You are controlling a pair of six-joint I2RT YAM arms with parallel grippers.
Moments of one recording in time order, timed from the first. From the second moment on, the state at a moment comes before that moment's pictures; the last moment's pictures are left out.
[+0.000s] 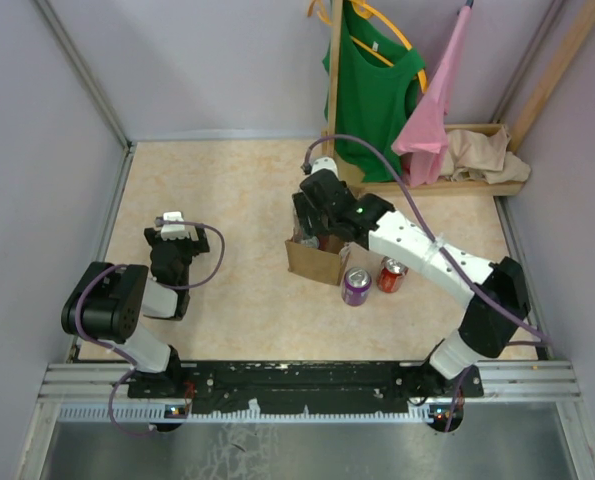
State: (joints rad) left arm -0.12 1.60 0.23 1.31 -0.26 0.05; right arm 0.82 1.54 1.41 -0.66 0.37 0.34
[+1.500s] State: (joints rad) left arm -0.12 1.60 0.23 1.31 -0.26 0.05; right arm 0.81 1.79 1.35 -0.54 0.24 0.45
